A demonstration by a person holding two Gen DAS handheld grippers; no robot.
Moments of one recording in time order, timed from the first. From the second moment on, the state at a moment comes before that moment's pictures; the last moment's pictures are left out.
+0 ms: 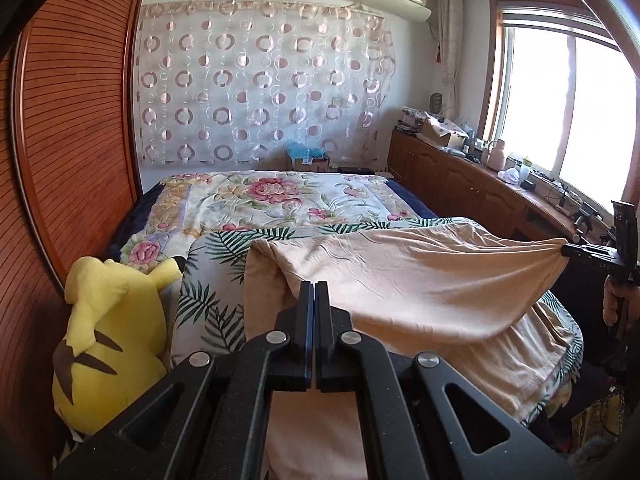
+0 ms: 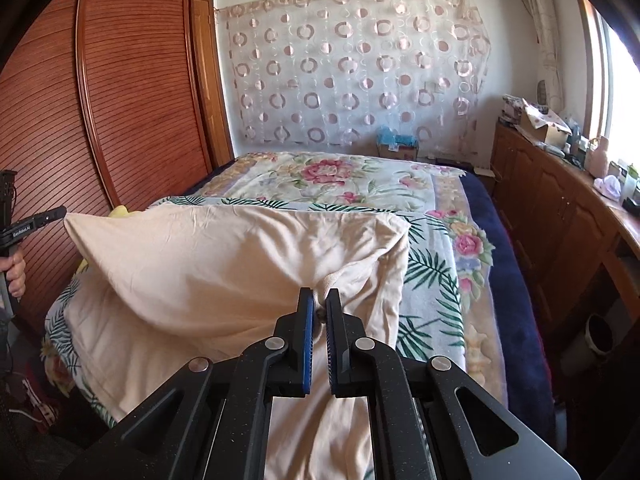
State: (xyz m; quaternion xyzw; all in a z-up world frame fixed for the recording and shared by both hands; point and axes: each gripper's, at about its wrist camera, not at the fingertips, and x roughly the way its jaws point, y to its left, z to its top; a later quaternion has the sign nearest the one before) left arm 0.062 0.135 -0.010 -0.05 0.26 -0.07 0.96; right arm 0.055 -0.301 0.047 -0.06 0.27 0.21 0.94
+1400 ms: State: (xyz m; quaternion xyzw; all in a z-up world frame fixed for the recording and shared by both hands) left arm 0.023 0.133 -0.086 -0.05 0.34 -0.02 0.94; right arm 0.012 -0.319 -0.014 -0.05 0.34 0.21 0.92
